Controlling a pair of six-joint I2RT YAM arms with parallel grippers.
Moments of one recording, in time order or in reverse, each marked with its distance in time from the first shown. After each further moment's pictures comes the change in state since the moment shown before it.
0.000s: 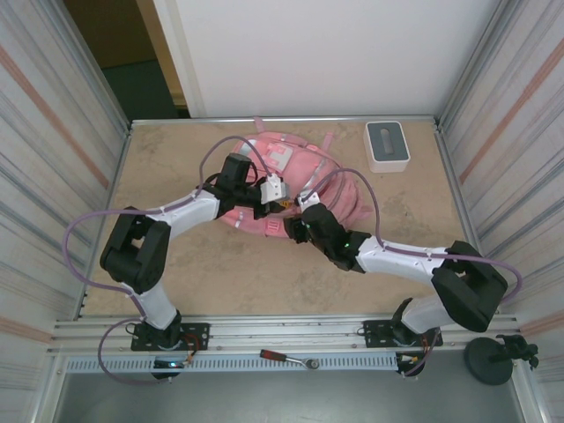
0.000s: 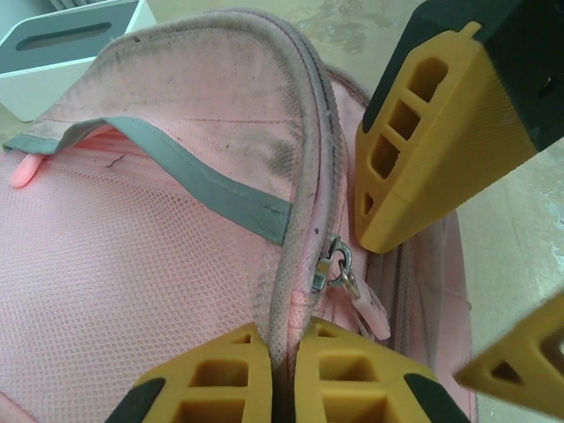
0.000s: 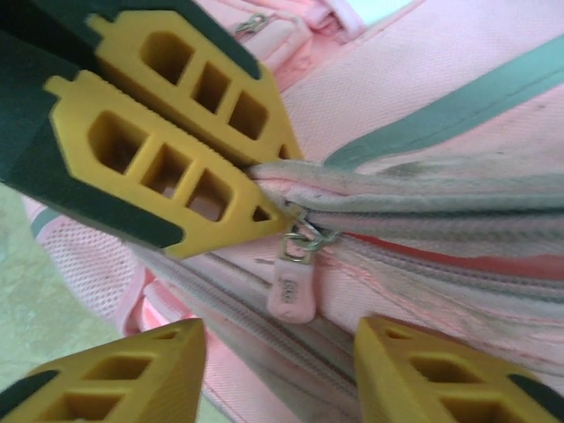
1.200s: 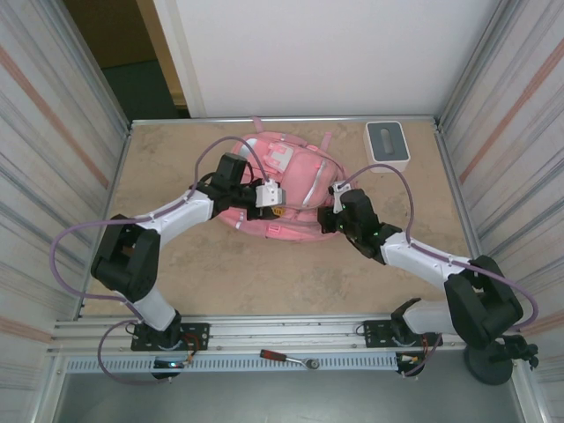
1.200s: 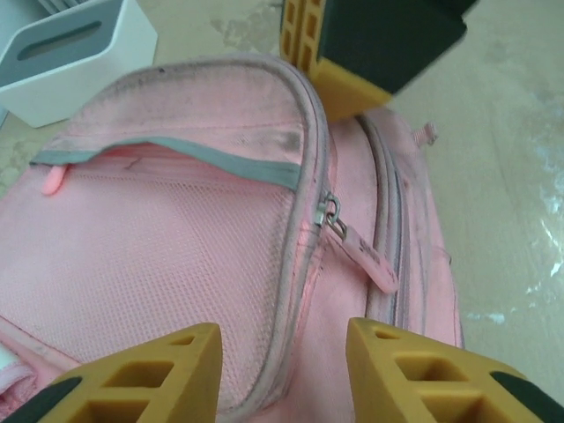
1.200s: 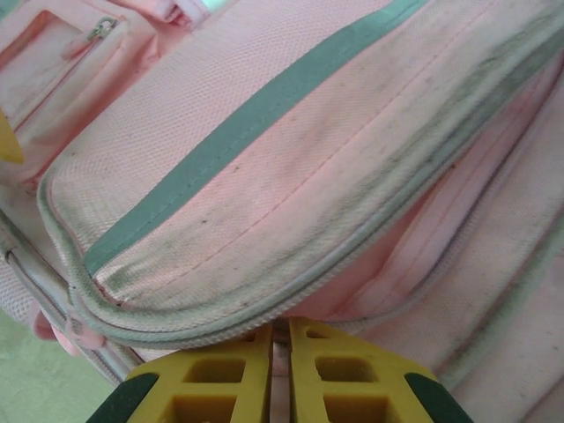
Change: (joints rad) left arm 0.003 -0.071 0.000 -0.146 -0.070 0.190; right arm -0.325 -0.124 -0.089 -0.064 -0.336 0.004
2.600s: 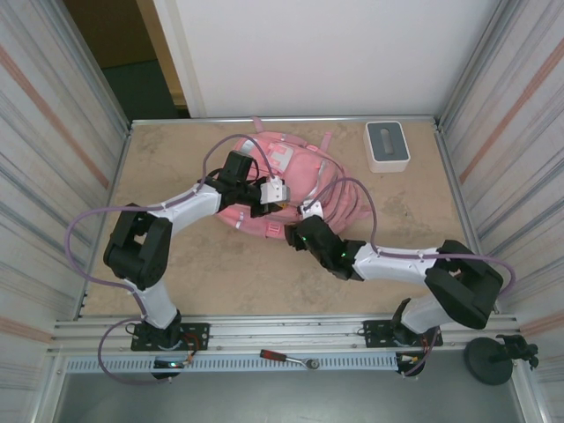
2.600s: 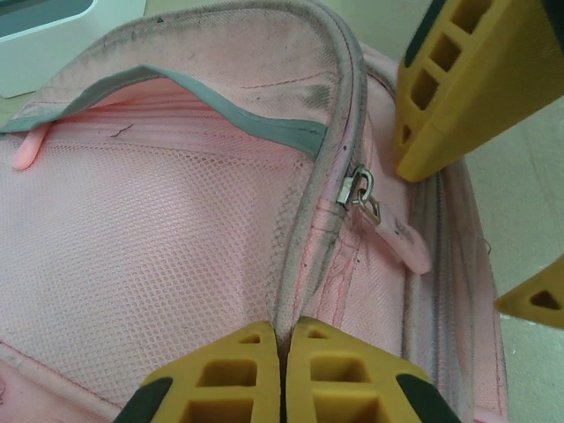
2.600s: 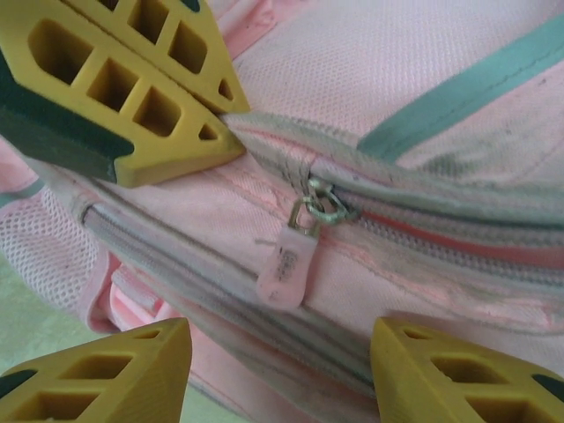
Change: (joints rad) left arm 0.002 0.105 0.077 -0.015 0.002 -0.027; right arm 0.393 0.161 0.039 0.112 0.481 0.109
